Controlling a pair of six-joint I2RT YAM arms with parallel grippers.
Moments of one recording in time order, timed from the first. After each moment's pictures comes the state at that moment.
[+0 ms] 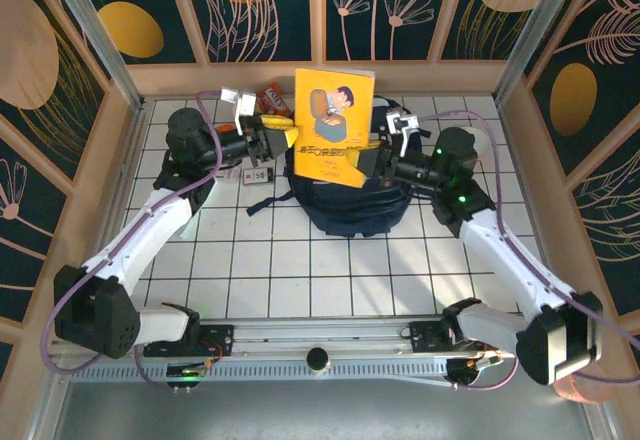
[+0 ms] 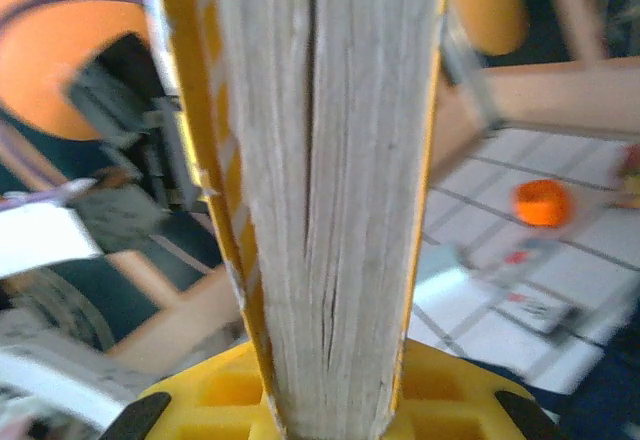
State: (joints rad) left arm -0.33 1.30 1.06 0.29 0.88 -0.47; right arm 0.40 1.08 0.90 0.14 -0.80 0.45
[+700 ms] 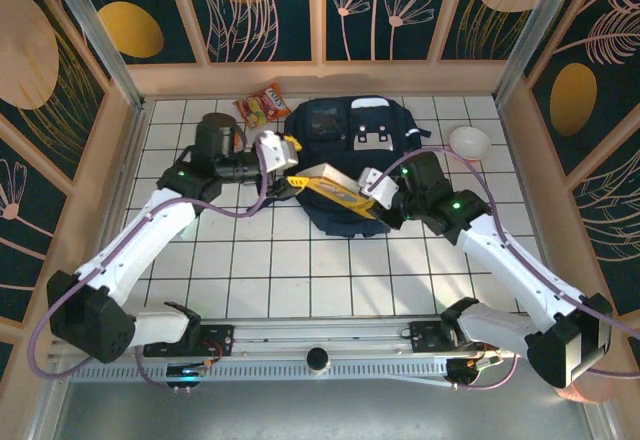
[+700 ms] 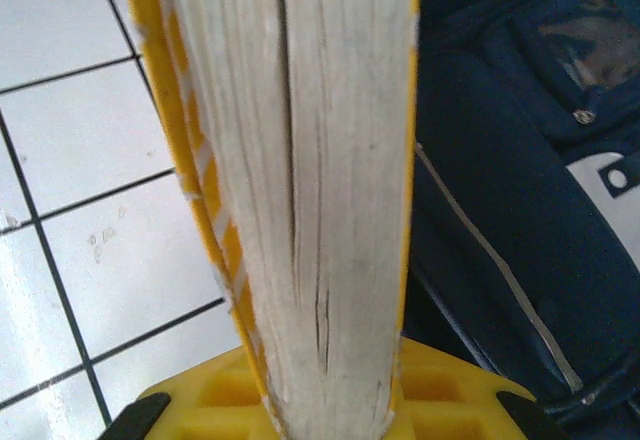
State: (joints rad) left arm -0.47 1.31 1.14 -0.34 0.72 0.67; right arm 0.57 1.10 0.95 -0.64 -0.25 -0.61
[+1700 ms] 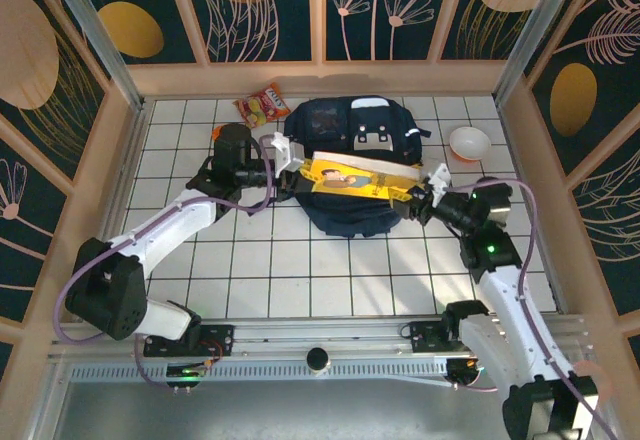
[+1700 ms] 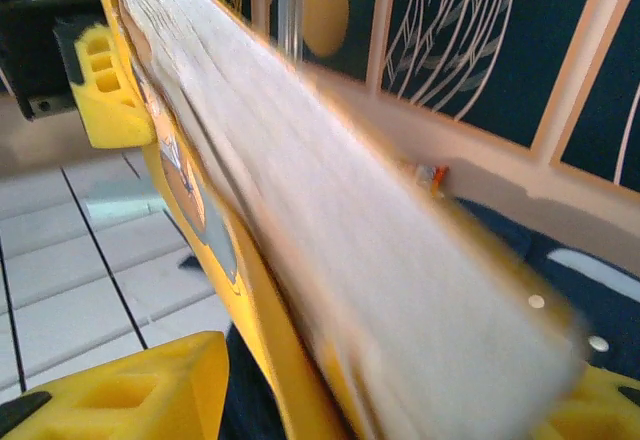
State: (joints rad) left arm -0.49 1.43 0.98 0.23 1.01 0.22; right arm 0.11 0.72 0.52 0.11 -0.83 -0.15
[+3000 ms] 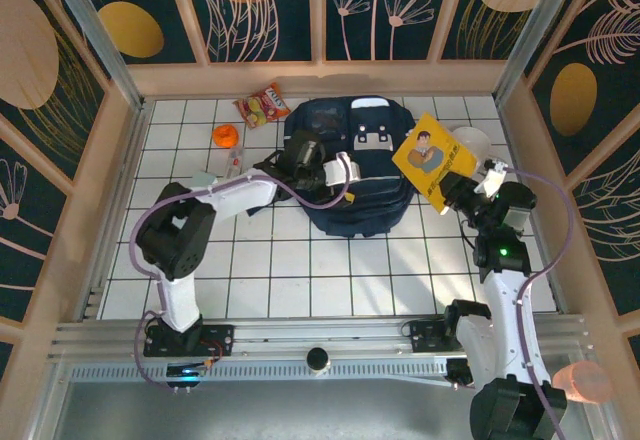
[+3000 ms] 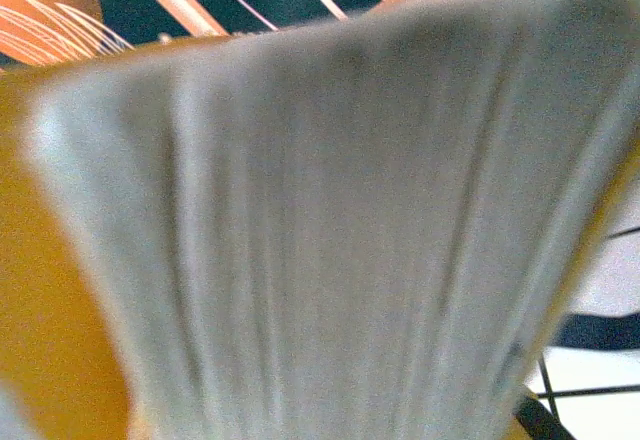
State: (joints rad) left arm -0.67 1.91 1.29 -0.07 0.48 0.69; right arm -0.15 0.70 0.53 -0.10 -0.51 0.54
